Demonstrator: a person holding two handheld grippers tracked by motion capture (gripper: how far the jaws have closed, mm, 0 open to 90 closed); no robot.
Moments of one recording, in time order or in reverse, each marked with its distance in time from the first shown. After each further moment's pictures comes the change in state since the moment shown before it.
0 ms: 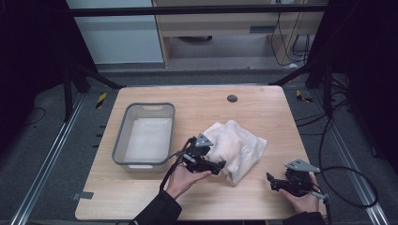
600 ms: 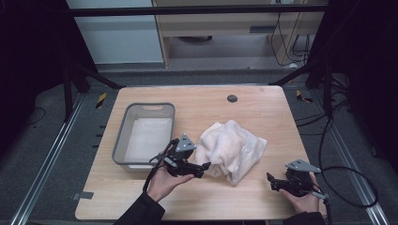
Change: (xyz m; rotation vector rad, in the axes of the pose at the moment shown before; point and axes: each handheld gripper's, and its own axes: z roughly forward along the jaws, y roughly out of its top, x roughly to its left) left arm 0.012 -0.017 -0.050 -0.033 0.055 0.057; right arm 0.000 0.000 -0.001 -0.002 -0.003 0.007
